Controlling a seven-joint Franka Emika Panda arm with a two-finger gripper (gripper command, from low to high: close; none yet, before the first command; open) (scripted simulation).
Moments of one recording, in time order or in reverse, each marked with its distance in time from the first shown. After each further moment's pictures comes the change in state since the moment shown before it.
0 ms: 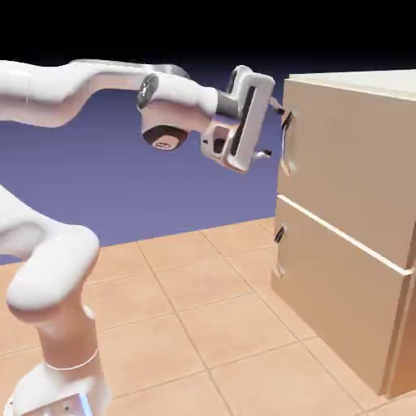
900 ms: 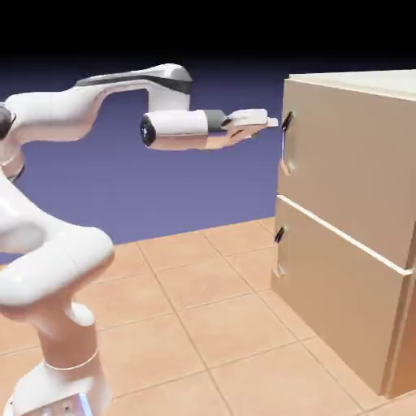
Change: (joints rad) arm -0.442 -0.217 0.507 0.224 1.174 -0.047 0.530
